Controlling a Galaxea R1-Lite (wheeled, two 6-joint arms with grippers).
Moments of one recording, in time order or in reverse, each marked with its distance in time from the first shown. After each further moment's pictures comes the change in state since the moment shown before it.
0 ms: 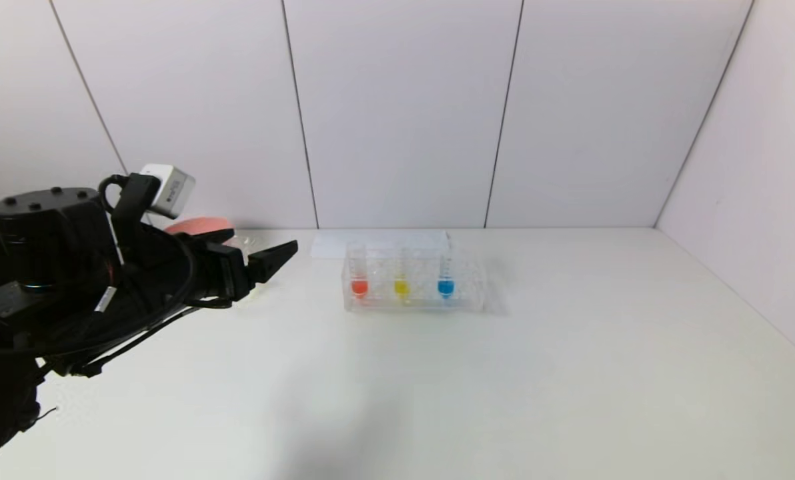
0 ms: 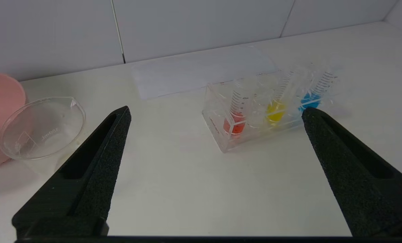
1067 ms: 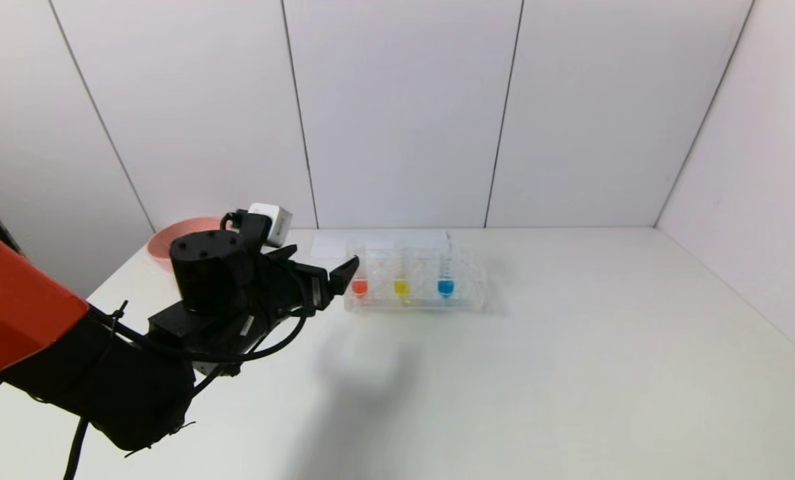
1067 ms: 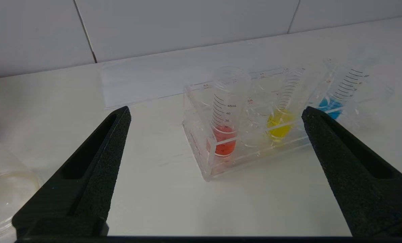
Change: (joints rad) left arm -0.172 0.364 -0.046 -0.345 0.206 -0.006; right arm 0.000 0.000 0.000 0.000 0.000 0.000
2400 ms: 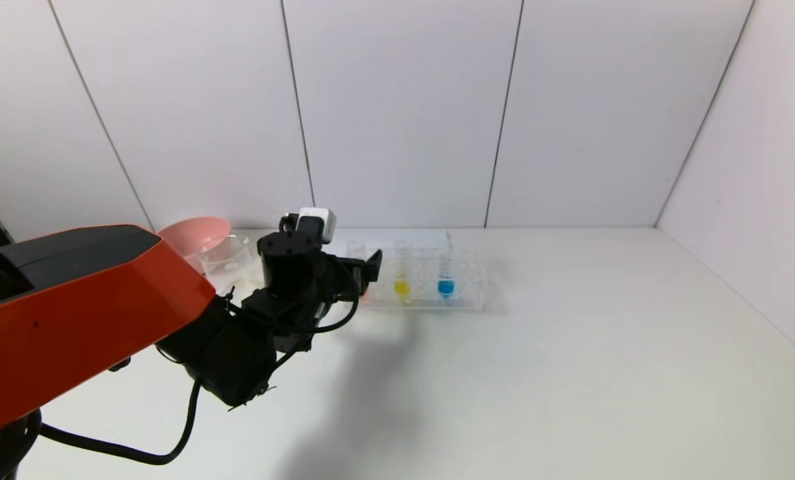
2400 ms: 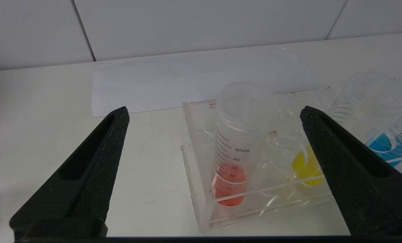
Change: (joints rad) left arm -0.053 0.237 -0.268 0.033 0.187 -0.013; right arm 0.000 0.000 0.000 0.000 0.000 0.000
